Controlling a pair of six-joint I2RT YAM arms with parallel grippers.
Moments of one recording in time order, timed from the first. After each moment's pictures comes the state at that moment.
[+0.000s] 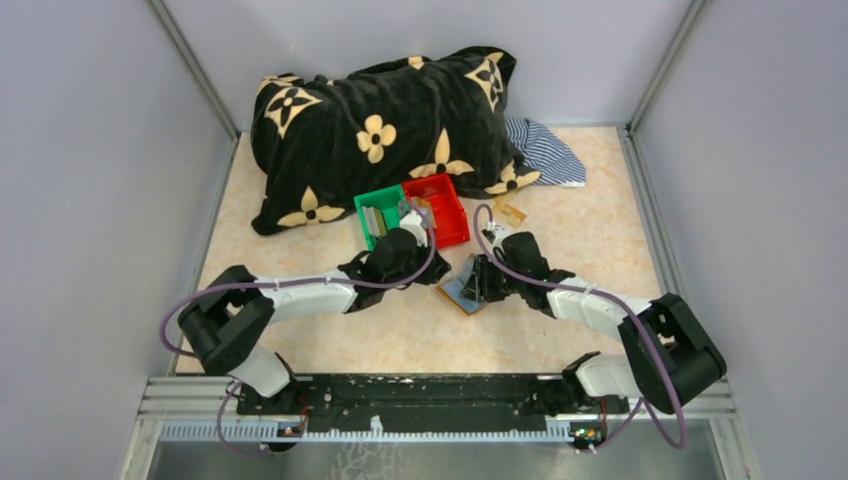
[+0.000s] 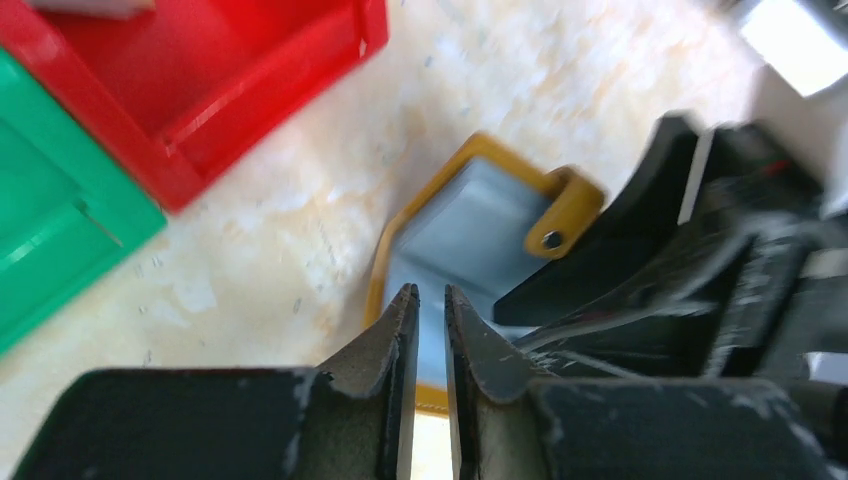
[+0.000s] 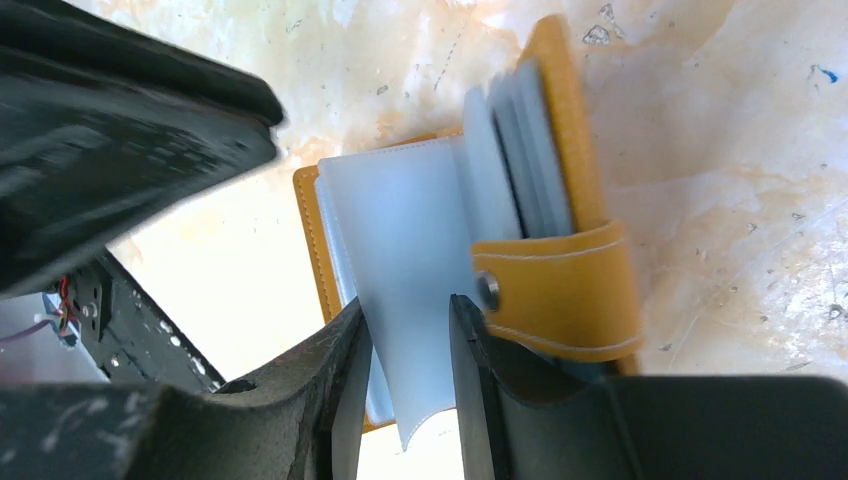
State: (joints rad) left arm -0.89 1.60 0.74 0.35 -0.06 -0.62; right arm 0.53 1.29 0.49 0.06 -0.36 0.47
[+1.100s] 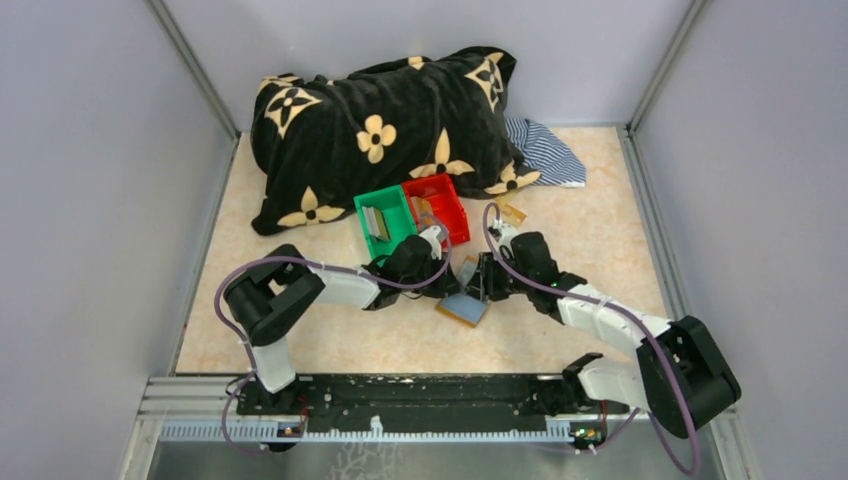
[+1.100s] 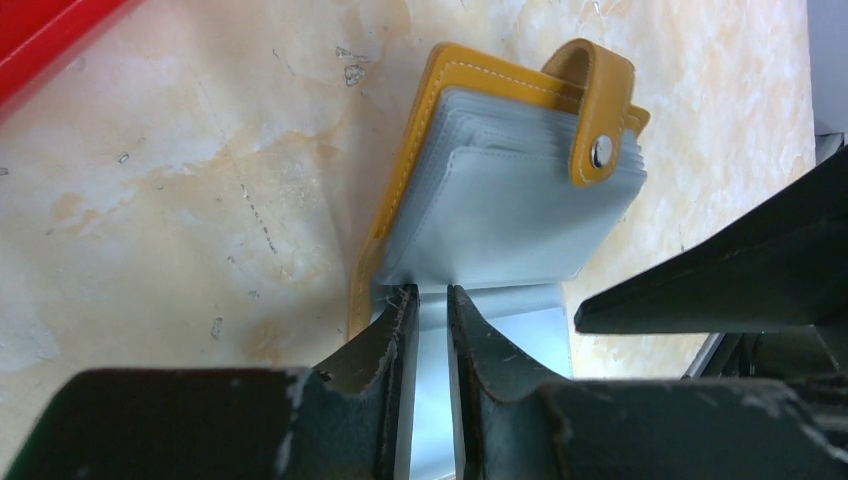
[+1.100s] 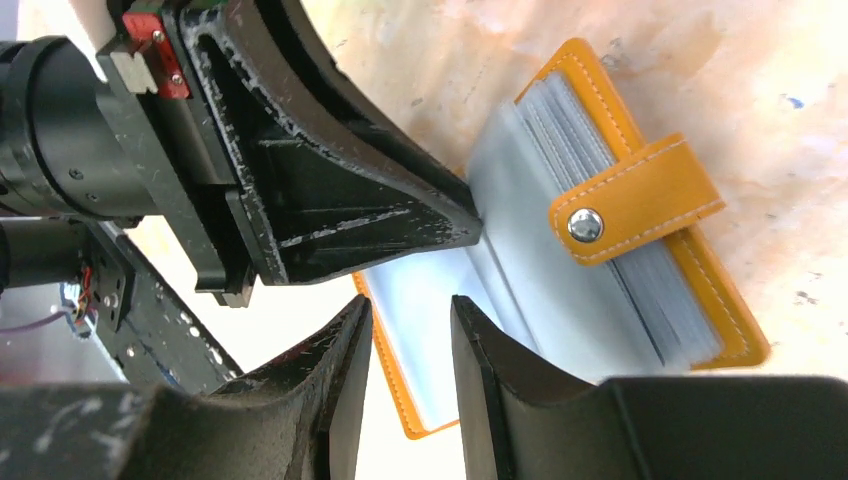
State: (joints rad) left arm -0.89 1.82 0.79 0.44 0.14 -0.69; right arm 0.53 1.16 0.45 0.03 -0.38 0.45
